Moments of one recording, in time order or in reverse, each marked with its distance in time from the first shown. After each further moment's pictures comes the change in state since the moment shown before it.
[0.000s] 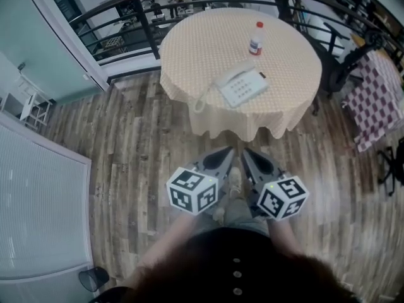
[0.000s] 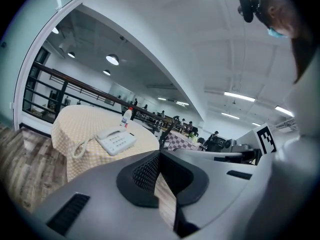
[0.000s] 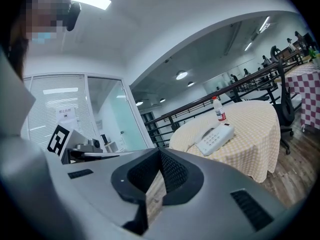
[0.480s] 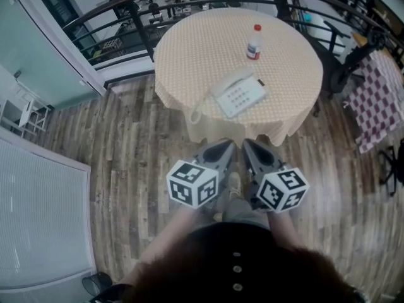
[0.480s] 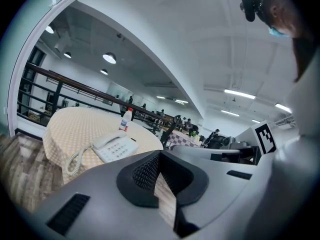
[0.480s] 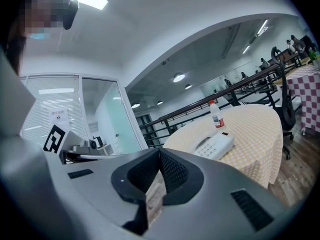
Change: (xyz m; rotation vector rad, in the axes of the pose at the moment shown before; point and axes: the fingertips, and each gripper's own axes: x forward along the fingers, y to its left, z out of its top) left arm 0.062 0.038 0.034 0.028 0.017 -0.007; right arm 0.052 -0.055 0.041 -0.005 -0.026 -0.037
